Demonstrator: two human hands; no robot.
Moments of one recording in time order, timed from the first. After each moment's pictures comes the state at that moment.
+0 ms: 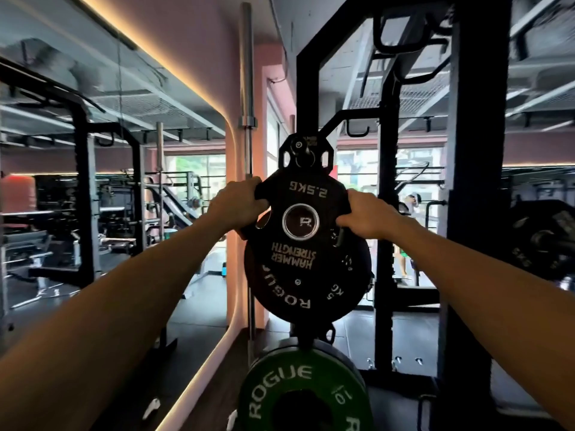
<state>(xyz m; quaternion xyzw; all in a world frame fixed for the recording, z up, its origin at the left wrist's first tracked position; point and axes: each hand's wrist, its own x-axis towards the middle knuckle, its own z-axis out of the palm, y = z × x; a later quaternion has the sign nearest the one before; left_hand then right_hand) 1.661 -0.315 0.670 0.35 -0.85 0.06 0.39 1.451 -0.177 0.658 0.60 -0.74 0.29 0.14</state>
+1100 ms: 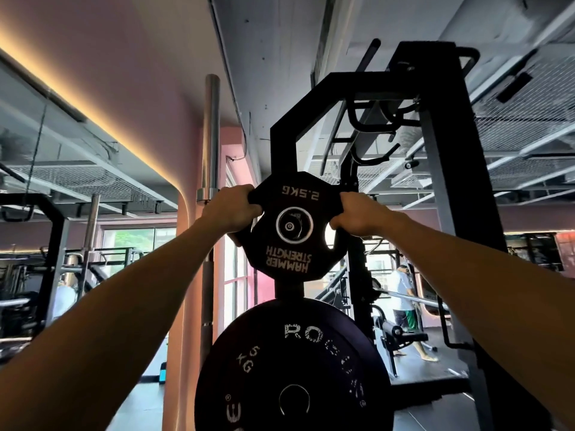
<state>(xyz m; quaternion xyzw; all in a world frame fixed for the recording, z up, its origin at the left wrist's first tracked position) 1.556 -0.498 0.833 0.24 -0.84 0.08 0.48 1.373 -0.333 0.819 0.54 -0.73 0.32 0.26</state>
